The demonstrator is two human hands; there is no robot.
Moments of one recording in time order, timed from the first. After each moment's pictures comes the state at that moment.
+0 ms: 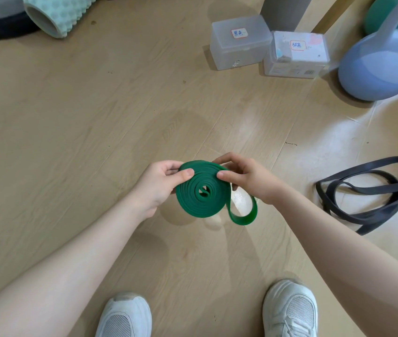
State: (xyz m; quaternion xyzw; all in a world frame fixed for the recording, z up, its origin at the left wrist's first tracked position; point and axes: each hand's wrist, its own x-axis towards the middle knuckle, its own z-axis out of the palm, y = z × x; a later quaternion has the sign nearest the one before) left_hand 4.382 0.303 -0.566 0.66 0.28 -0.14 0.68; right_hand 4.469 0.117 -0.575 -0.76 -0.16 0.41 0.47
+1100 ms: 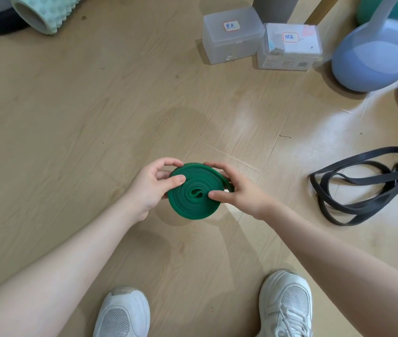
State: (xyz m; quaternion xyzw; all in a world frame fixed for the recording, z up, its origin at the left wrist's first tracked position) left_hand 4.366 0.303 -0.572 0.67 0.26 -0.15 0.68; right_hand 4.431 0.104 -0.587 -0.71 -0.14 0.43 0.54
